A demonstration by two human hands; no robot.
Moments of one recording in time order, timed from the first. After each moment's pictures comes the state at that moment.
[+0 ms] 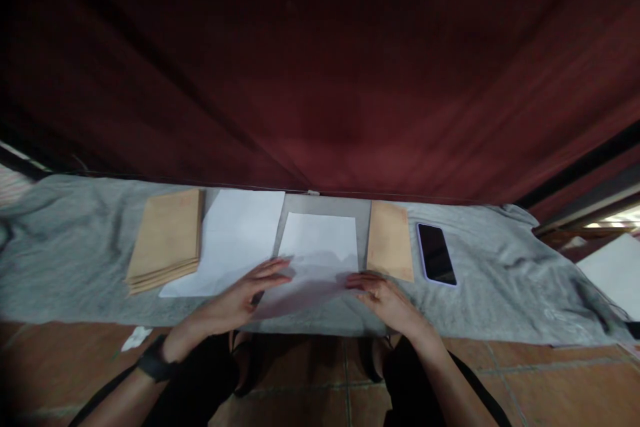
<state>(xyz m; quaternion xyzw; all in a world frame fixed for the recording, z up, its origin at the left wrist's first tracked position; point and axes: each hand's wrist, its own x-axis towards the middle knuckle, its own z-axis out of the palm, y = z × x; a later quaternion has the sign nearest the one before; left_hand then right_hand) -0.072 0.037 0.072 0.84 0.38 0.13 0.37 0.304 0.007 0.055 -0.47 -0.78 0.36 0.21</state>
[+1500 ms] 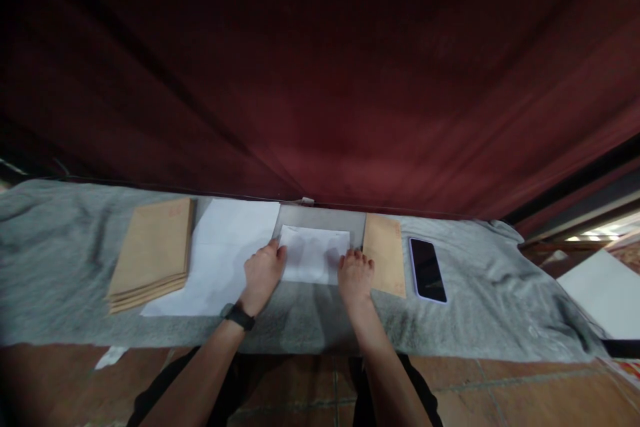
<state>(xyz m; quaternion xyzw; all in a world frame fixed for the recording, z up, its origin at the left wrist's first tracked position) 0.020 0.107 0.066 0.65 0.76 0.07 0.07 0.226 0.080 0.051 -0.77 -0.64 -0.04 0.04</state>
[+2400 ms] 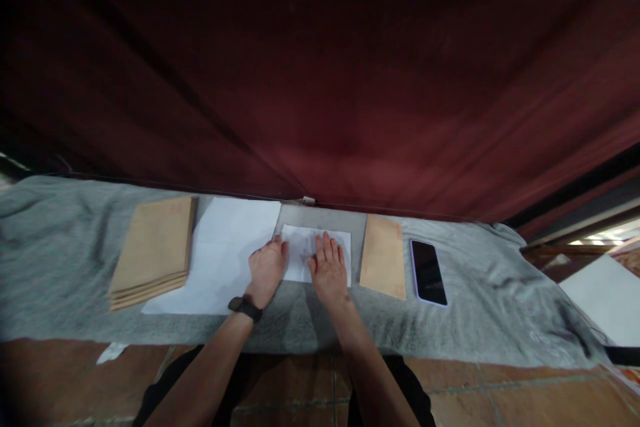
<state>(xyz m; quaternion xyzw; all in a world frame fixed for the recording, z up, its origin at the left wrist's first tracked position) 0.023 0.117 0.059 0.66 0.74 0.08 0.06 0.183 0.089 0.017 -0.63 -0.75 -0.02 0.17</state>
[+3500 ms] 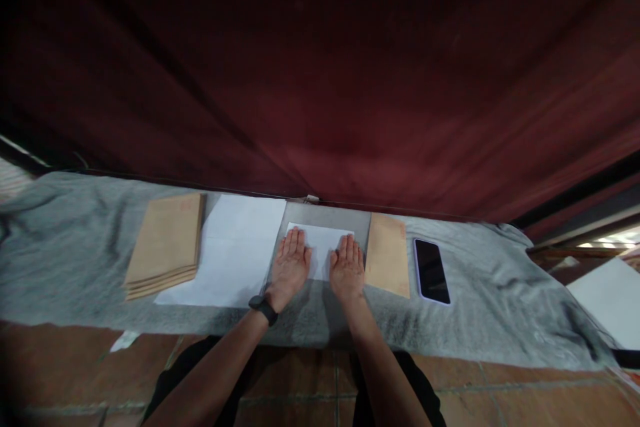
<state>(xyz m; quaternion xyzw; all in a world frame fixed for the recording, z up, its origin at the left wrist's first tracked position) 0.053 0.102 0.017 0.74 0.66 0.15 0.03 0.209 0.085 -0.011 -0.70 -0.68 -0.08 0.20</state>
